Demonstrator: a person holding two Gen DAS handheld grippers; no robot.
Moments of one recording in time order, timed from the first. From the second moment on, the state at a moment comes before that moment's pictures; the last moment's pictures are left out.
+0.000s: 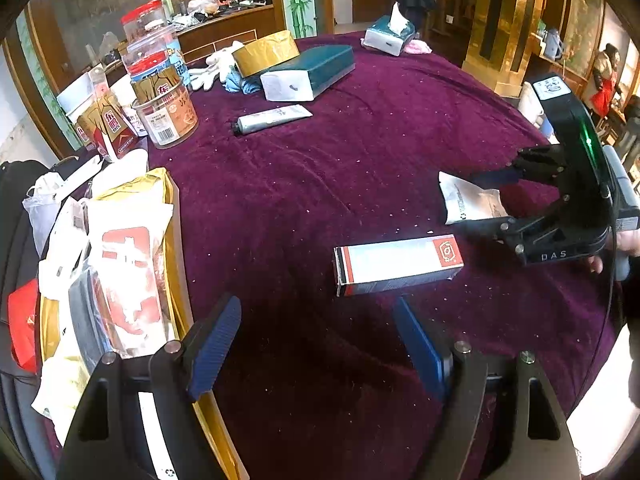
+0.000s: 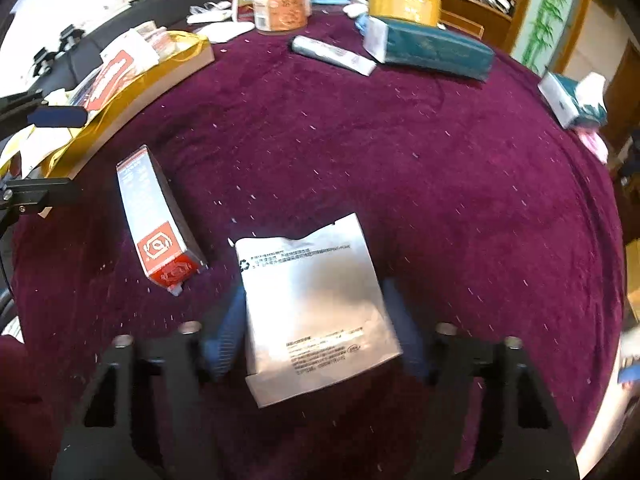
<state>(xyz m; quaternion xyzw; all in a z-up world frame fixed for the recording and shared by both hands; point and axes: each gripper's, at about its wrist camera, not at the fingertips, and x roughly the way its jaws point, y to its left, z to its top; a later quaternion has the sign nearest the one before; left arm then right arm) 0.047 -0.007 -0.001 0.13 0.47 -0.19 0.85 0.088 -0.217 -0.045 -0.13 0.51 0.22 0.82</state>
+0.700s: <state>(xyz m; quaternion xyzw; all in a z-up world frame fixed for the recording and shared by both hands) 0.048 -0.058 0.003 0.32 0.39 -0.27 0.82 0.098 -0.345 -0.082 0.41 0.46 0.26 0.74</state>
